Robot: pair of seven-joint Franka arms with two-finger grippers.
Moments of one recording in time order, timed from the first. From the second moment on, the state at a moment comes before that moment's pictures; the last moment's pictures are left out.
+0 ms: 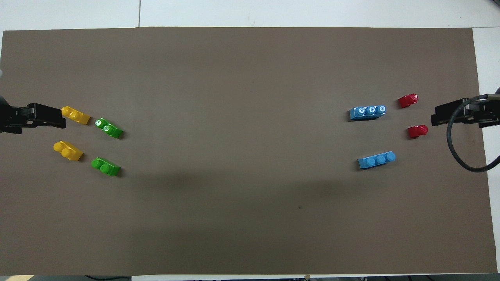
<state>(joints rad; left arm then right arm) 0.05 -0.06 -0.08 -1.70 -0.02 1.65 -0.07 -0.12 -0.05 0.12 -1.60 0.03 1.55 0.07</state>
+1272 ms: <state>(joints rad) 0.05 -0.06 -0.08 -1.70 -0.02 1.65 -0.08 -0.13 -0.07 0.12 -1.63 0.00 1.52 0.04</state>
